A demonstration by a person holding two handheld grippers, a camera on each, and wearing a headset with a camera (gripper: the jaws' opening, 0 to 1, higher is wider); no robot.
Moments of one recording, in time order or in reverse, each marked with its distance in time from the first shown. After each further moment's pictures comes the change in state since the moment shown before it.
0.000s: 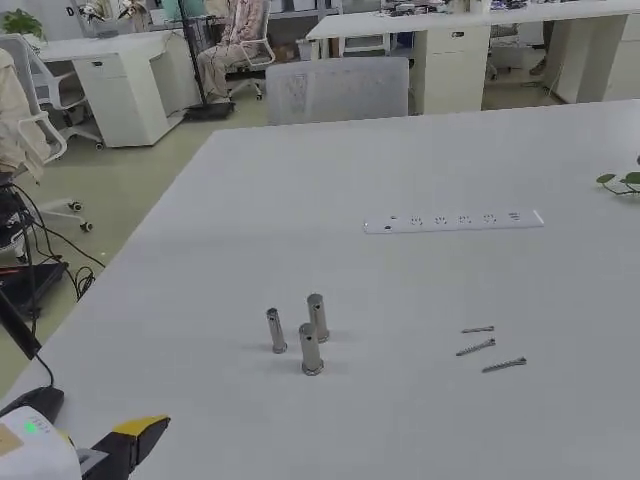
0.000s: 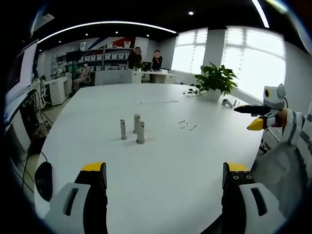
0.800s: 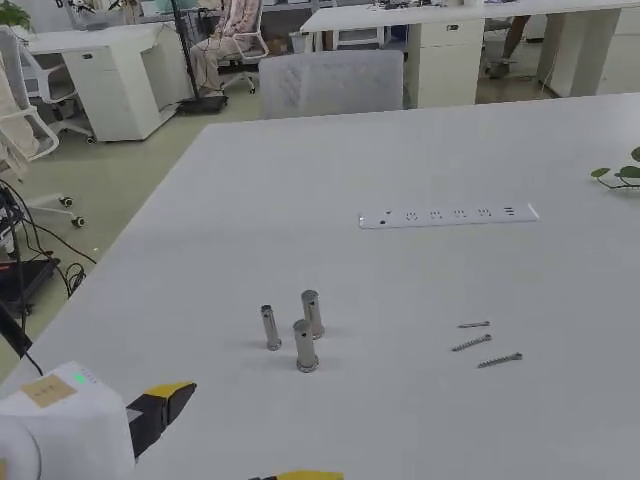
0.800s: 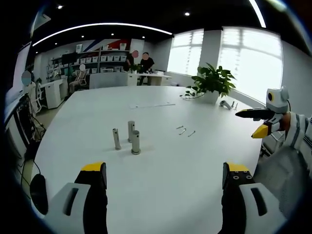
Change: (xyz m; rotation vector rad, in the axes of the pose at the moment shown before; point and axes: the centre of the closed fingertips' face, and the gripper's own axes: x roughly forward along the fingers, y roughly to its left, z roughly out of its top) left arm 0.034 -0.003 0.019 0.020 -0.016 -0.038; right arm 0.001 -0.001 -0.003 0.008 0.015 -0.005
